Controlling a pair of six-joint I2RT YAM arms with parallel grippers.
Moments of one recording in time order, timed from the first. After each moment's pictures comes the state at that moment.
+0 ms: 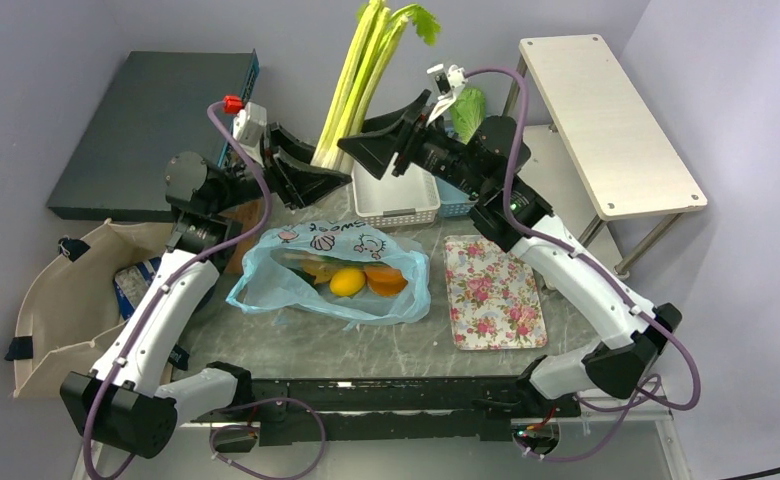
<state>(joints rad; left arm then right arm) -0.29 1.12 1.16 0.44 0.97 -0.57 0.74 1.39 1.57 0.09 -0.35 0.43</state>
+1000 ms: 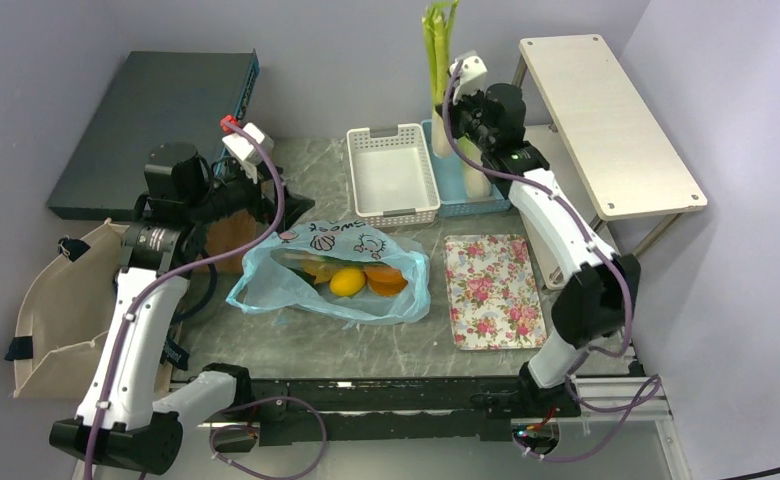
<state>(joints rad) -0.16 1.05 1.37 -0.55 0.67 0.14 0.35 1.62 1.60 -0.02 -0.15 -0.17</state>
